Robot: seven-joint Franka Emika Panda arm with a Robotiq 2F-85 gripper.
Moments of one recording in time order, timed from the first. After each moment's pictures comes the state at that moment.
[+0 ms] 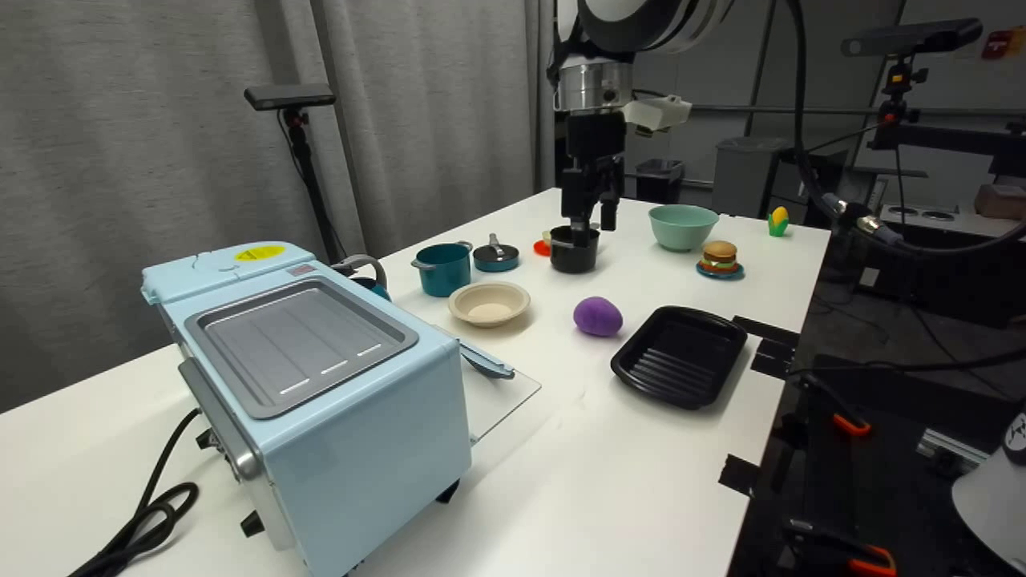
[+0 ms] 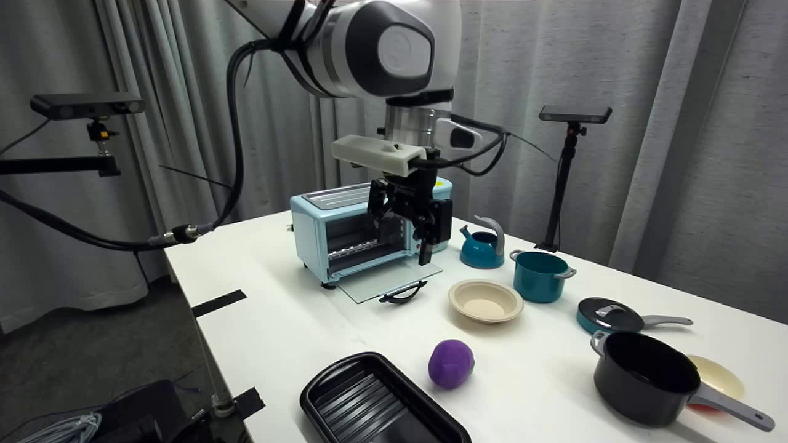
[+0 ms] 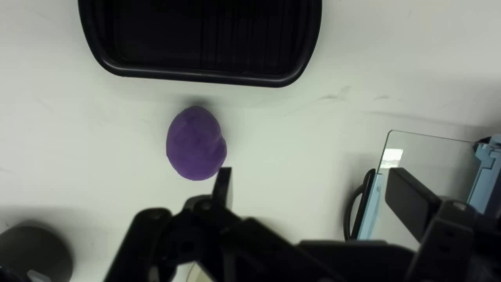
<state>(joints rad) -0.02 0.00 -0.04 -2.17 0.05 2.10 -0.10</state>
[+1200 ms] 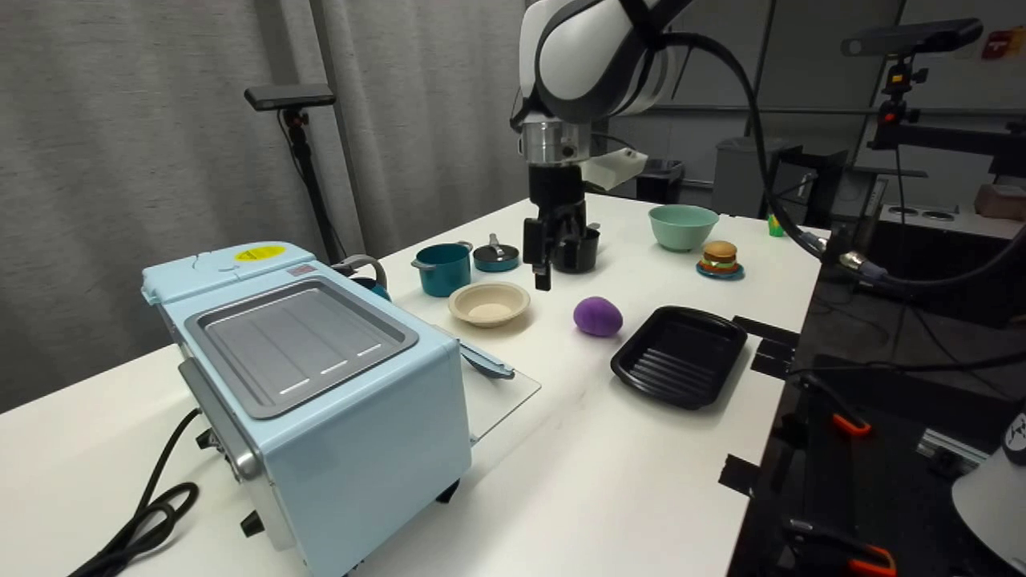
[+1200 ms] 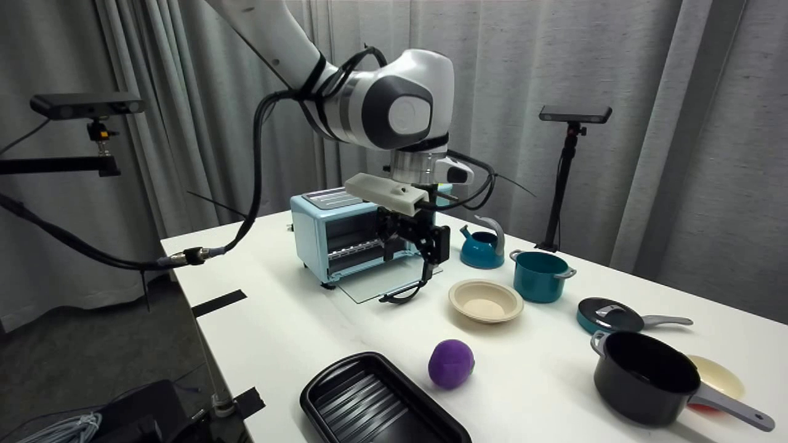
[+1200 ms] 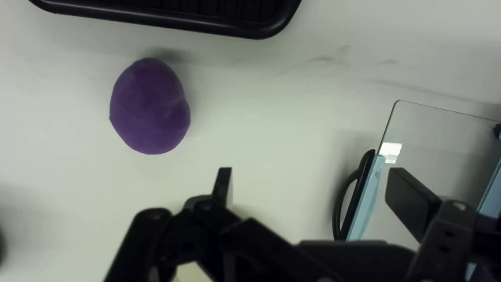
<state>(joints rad) -0.02 0.18 0.01 -2.12 0.06 2.26 -0.09</state>
